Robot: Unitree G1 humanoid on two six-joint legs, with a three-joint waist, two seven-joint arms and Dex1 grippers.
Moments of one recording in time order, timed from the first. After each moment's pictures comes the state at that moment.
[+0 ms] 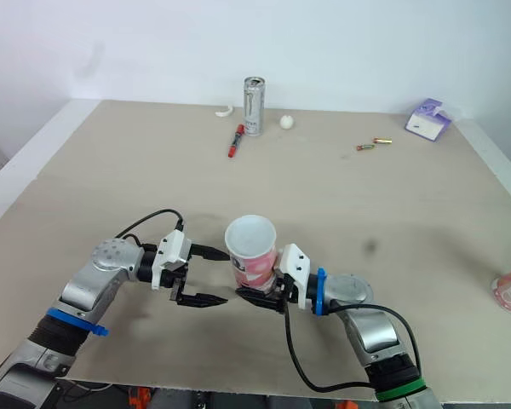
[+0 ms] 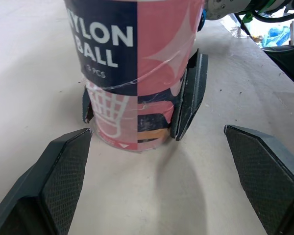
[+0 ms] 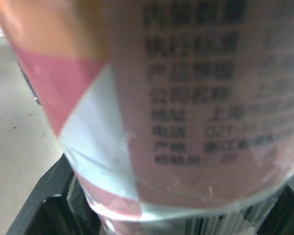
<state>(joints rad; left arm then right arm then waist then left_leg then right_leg) -0.40 0.49 -0.26 0.08 -0.31 0.10 -1.32 -0.16 -0.46 0.20 -0.07 0.27 0.12 1.00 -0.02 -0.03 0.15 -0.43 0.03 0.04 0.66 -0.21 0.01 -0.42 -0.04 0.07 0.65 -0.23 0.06</state>
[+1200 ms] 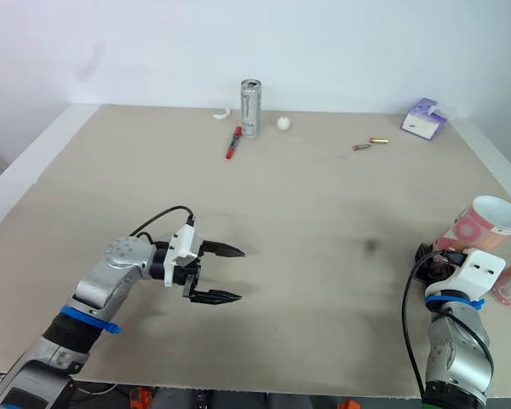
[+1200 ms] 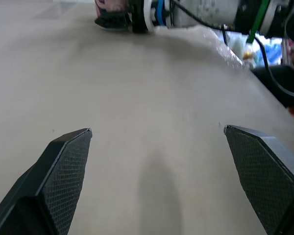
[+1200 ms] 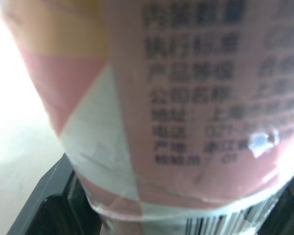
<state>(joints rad) -0.43 0.40 -0.26 0.05 -0.36 0.18 -1.27 -0.08 -0.38 -0.59 0.18 0.36 0.14 0.14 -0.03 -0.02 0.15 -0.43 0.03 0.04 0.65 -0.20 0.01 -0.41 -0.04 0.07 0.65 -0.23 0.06</state>
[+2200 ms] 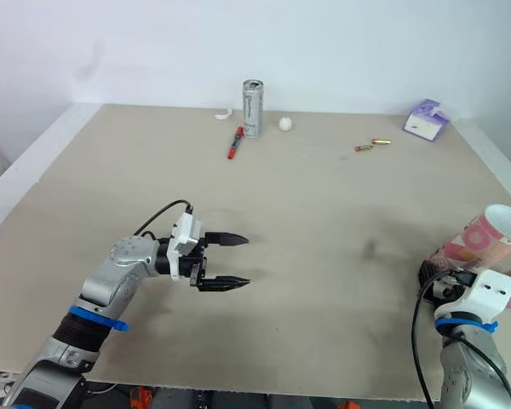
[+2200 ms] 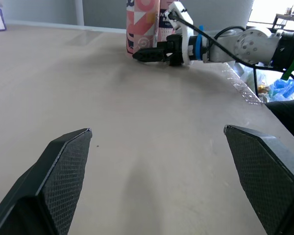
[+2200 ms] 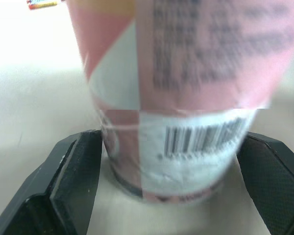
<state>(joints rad) -0.44 0.35 -0.23 0.07 -0.39 0.19 -1.23 0.13 -0.37 -0.60 -0.03 0.43 0.24 0.15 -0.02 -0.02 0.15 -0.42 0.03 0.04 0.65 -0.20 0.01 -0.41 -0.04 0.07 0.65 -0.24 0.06</state>
